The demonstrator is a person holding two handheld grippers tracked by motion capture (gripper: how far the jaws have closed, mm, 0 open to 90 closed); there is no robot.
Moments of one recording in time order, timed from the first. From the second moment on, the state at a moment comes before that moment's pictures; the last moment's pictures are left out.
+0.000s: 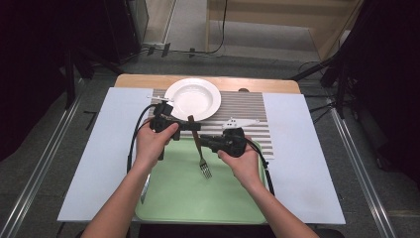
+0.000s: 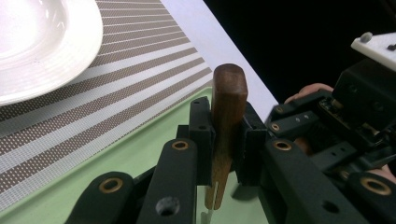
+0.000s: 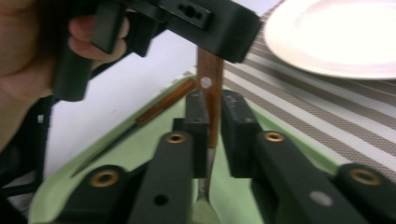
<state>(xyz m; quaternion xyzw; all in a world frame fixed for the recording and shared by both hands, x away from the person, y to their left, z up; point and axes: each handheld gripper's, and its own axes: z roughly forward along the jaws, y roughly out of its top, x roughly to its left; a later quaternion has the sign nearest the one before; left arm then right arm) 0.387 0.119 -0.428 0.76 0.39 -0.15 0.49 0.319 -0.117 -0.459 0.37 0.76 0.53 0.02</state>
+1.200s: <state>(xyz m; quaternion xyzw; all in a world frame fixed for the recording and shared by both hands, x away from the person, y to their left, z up) 0.372 0.143 -0.396 0.79 0.34 -0.14 0.50 0.312 -0.158 -0.459 0.37 0.78 0.51 0.04</state>
